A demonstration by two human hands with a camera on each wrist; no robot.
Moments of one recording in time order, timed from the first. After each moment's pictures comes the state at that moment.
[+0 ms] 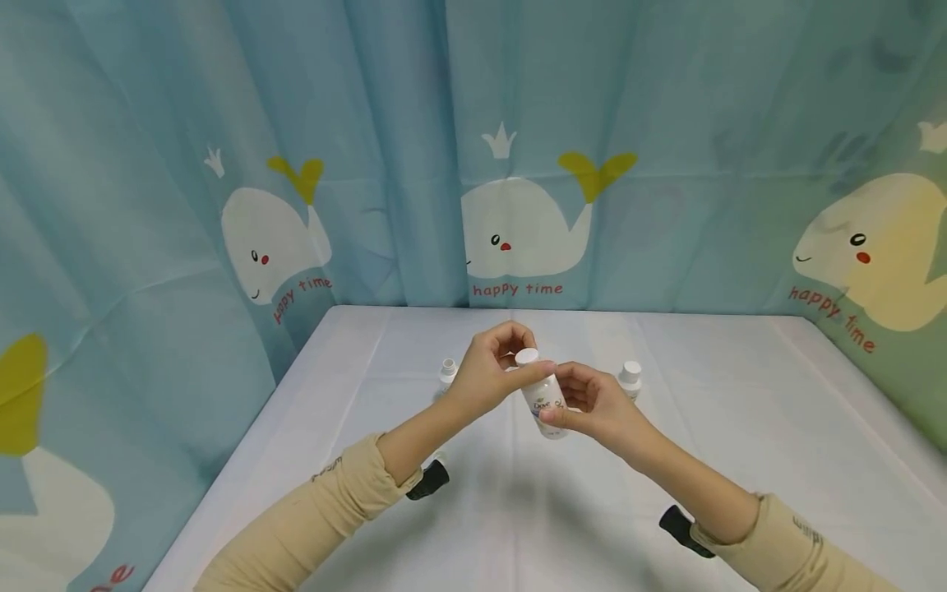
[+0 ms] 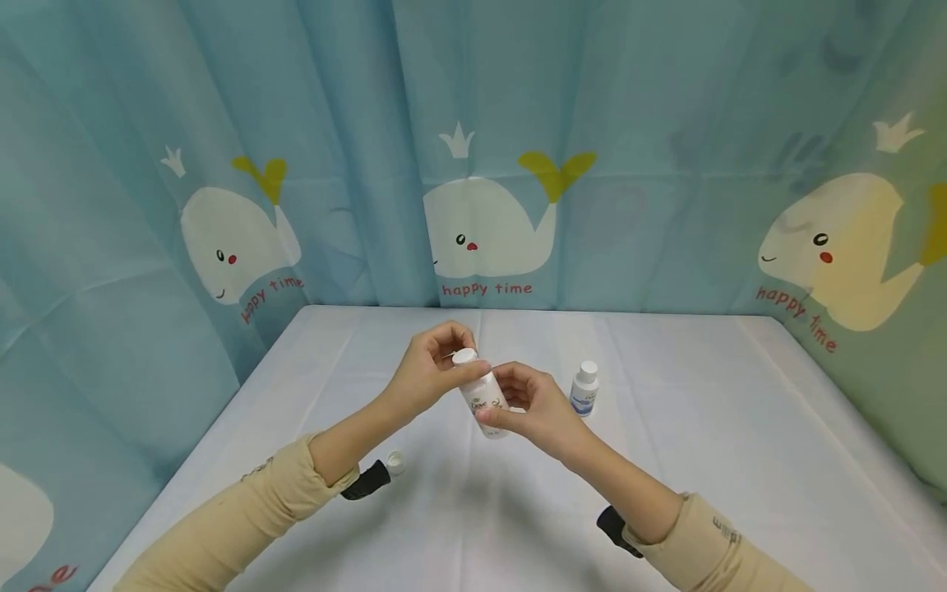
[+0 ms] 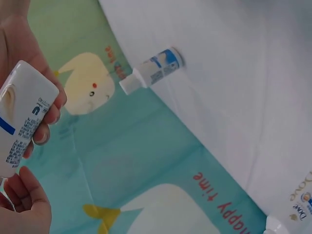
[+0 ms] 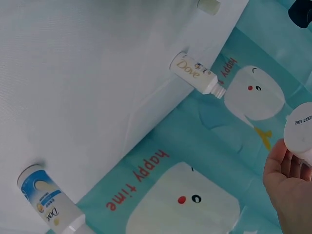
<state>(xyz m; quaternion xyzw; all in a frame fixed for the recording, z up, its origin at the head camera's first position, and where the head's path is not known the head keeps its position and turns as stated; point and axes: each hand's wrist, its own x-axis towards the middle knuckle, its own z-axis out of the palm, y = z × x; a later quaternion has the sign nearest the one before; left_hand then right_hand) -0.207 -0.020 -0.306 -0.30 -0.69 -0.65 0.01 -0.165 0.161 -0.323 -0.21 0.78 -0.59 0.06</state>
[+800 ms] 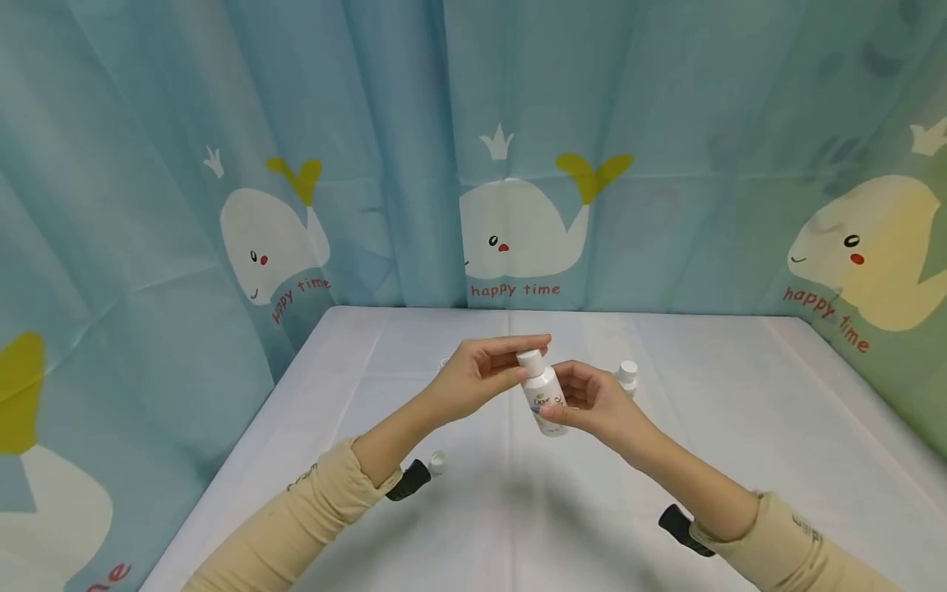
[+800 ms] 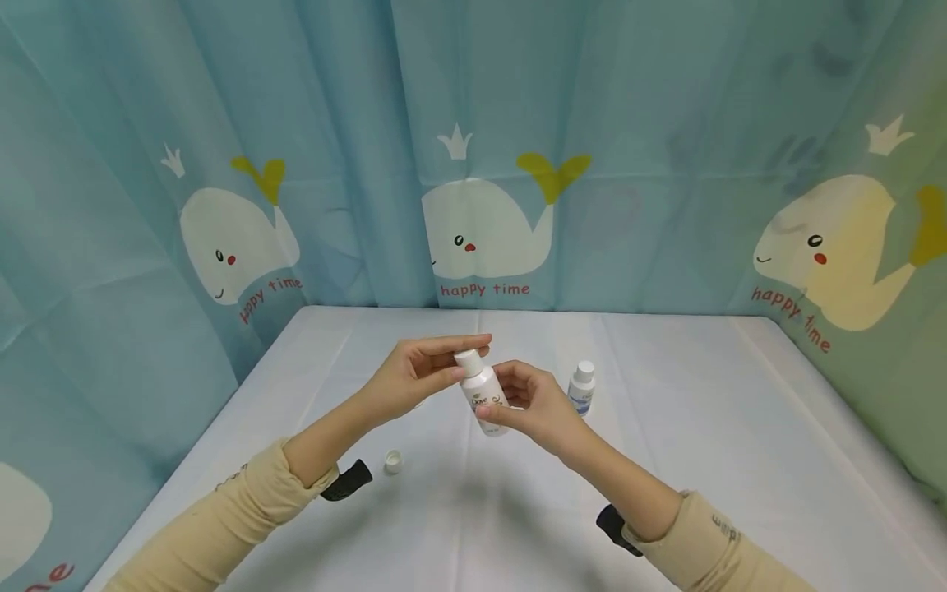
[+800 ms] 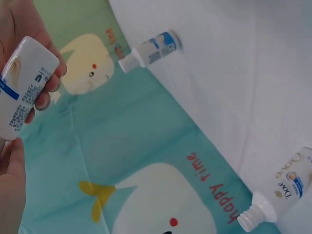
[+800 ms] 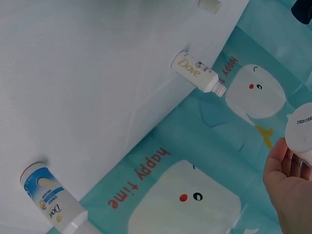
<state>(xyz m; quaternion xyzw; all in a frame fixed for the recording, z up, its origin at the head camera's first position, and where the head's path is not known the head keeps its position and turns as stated) -0.203 -0.044 -0.300 -0.42 -0.65 -0.63 -0.08 -0.164 0.164 -0.323 -0.19 0.78 -0.59 0.07</state>
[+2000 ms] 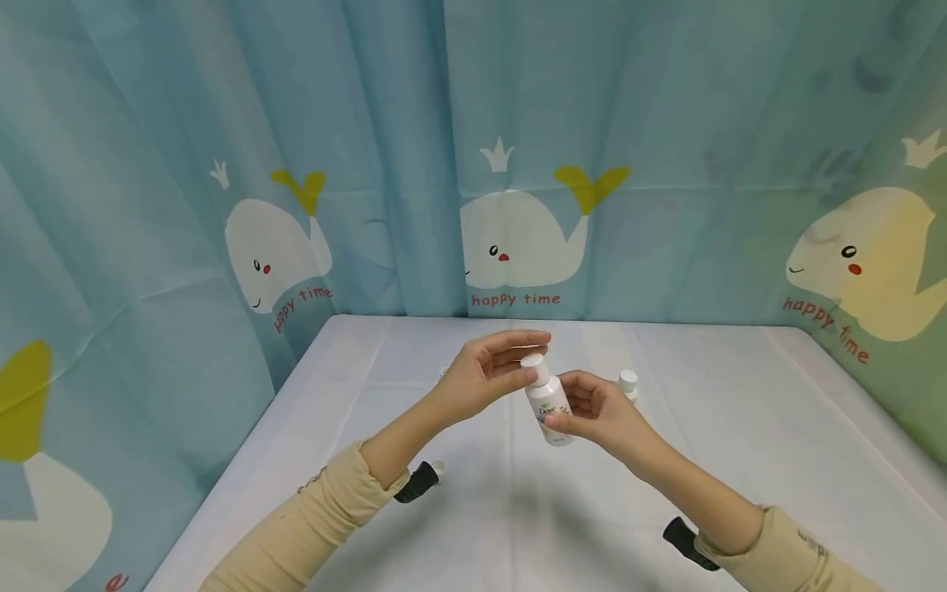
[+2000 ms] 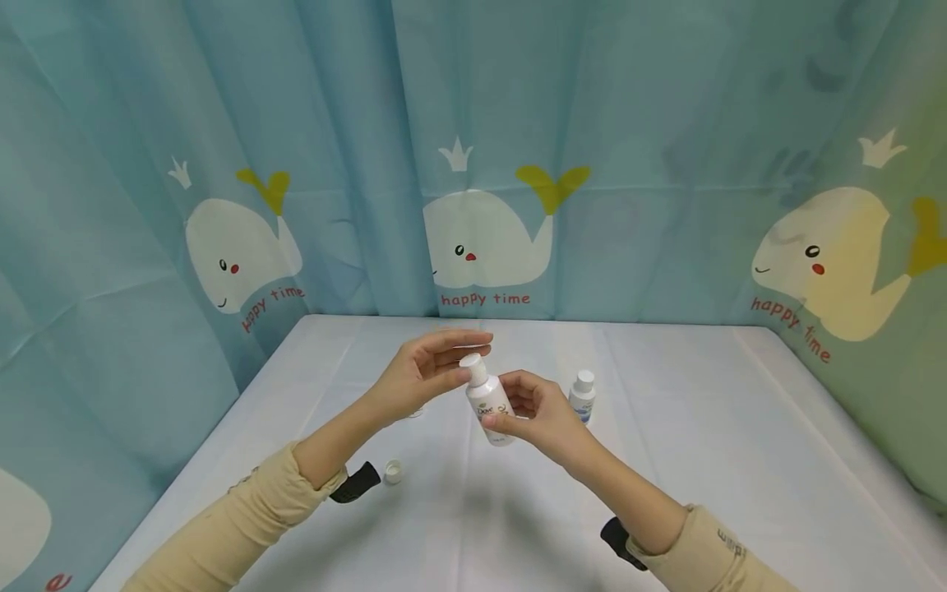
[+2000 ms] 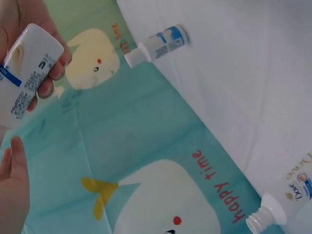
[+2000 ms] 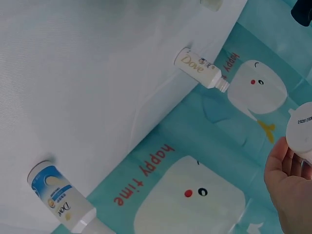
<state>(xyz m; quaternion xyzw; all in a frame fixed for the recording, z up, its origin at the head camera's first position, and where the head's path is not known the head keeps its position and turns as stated) -0.209 -0.038 -0.299 -0.40 -0.67 -0.62 -0.07 -0.163 0.168 -0.323 -0.18 0.78 -0.59 0.07</state>
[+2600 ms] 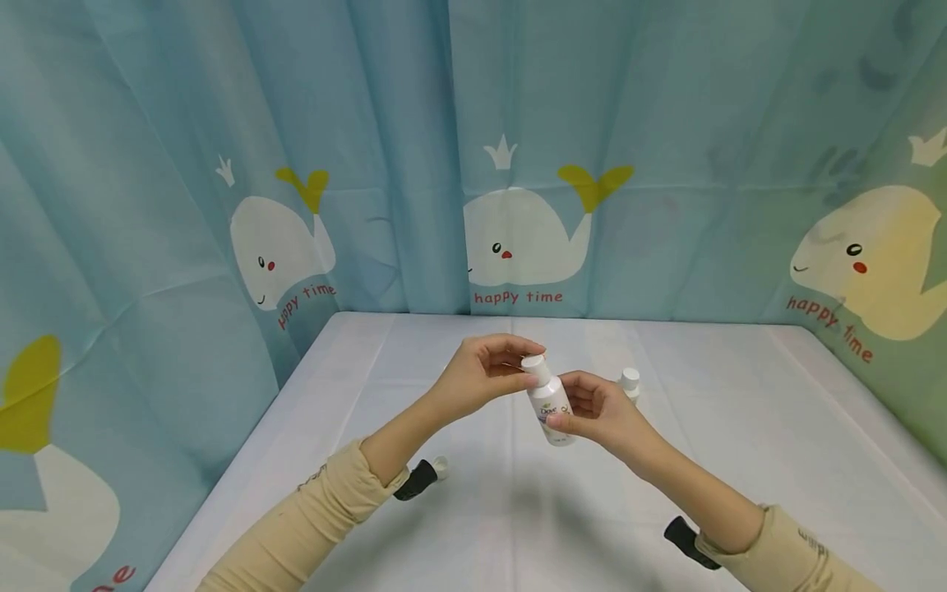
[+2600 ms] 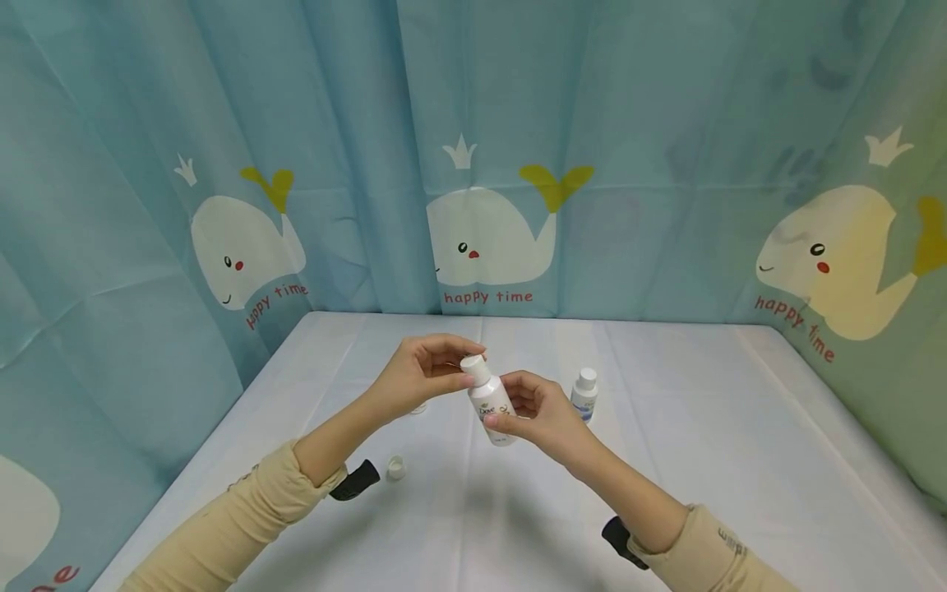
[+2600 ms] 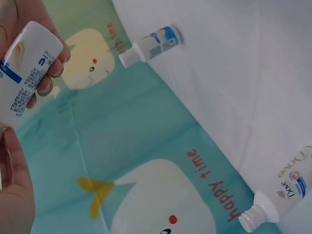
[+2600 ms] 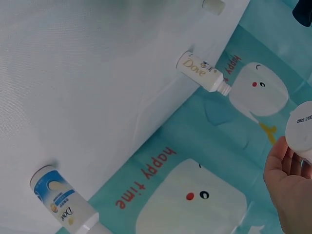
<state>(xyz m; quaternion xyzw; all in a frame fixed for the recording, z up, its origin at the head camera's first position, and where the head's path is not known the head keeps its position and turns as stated) -0.207 -0.040 -0.300 -0.35 -0.70 -0.61 -0.06 -0.160 0.168 -0.325 -0.19 0.77 -0.60 0.07</state>
